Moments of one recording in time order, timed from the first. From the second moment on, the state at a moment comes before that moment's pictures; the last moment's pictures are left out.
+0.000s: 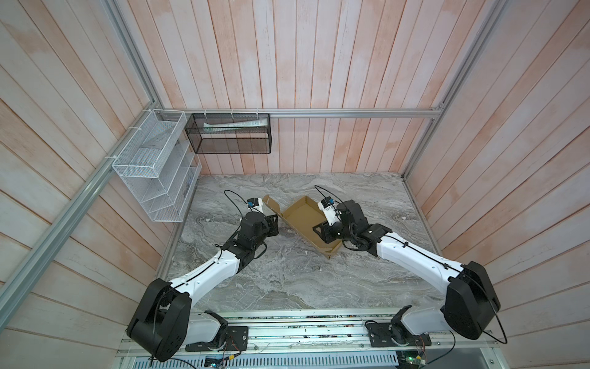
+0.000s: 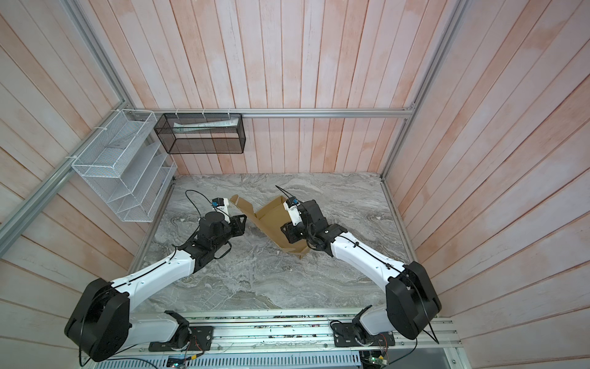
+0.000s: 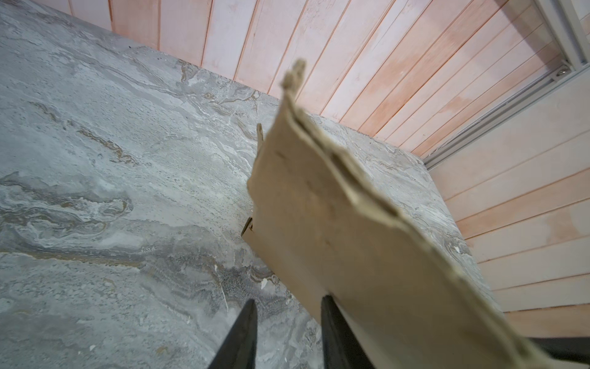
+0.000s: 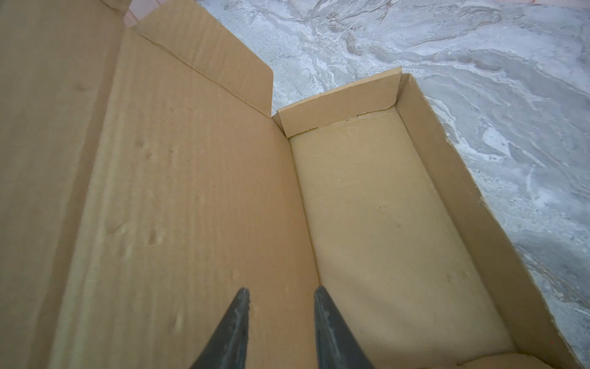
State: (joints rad) left arm -0.49 1.32 0.73 0.18 -0.08 -0.58; right arm 0.63 1.41 0.99 -0.25 -0.17 0.21
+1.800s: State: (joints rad) left arm -0.50 1.44 0.80 0.23 0.00 -0.59; right arm 0.62 1.25 0.64 -0.02 -0.27 0.34
